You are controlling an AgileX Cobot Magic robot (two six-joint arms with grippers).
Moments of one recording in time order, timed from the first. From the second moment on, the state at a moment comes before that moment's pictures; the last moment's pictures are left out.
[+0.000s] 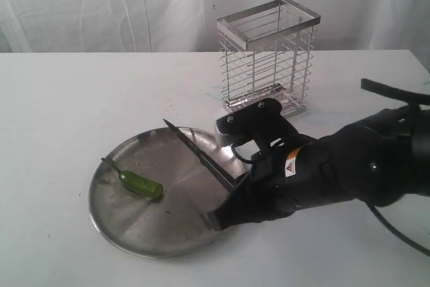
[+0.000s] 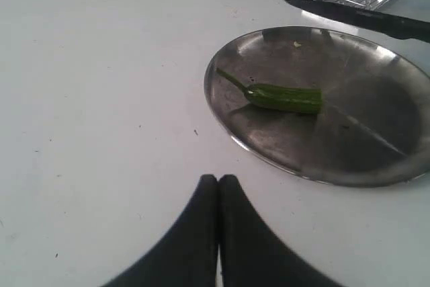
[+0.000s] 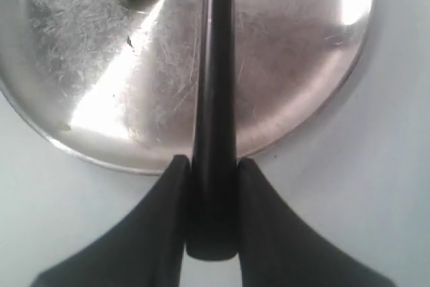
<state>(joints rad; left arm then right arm) -0.16 0.00 0.02 -0.24 0.40 0.18 0.72 1.49 -0.73 0.22 0.28 -0.08</state>
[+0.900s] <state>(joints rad) -0.16 0.00 0.02 -0.24 0.40 0.18 0.72 1.33 -0.57 0.33 0.23 -0.07</state>
